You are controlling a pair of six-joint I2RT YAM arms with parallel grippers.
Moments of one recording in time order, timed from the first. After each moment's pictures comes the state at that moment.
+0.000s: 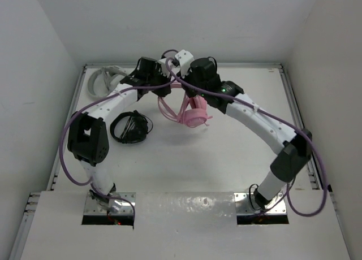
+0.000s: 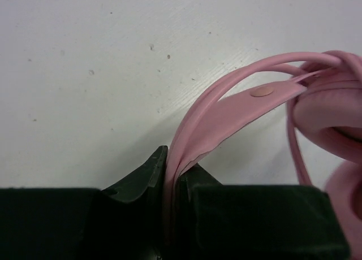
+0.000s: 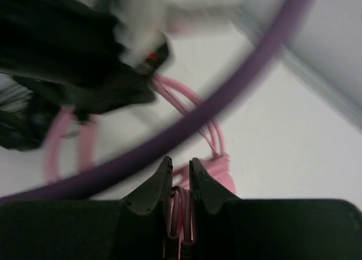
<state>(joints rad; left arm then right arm) -0.37 1.80 1.52 -0.40 0.28 0.10 0.71 1.64 1.57 -0.38 0.13 -0.17</state>
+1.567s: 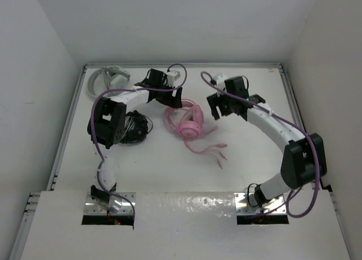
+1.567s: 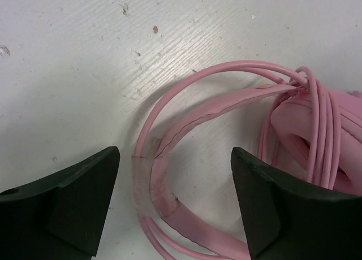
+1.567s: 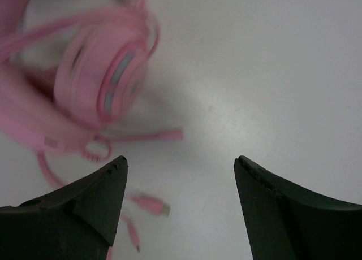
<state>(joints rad) -0.35 2.12 1.56 -0.28 0.41 0.01 0.36 1.56 1.18 -0.41 0.02 -0.12</state>
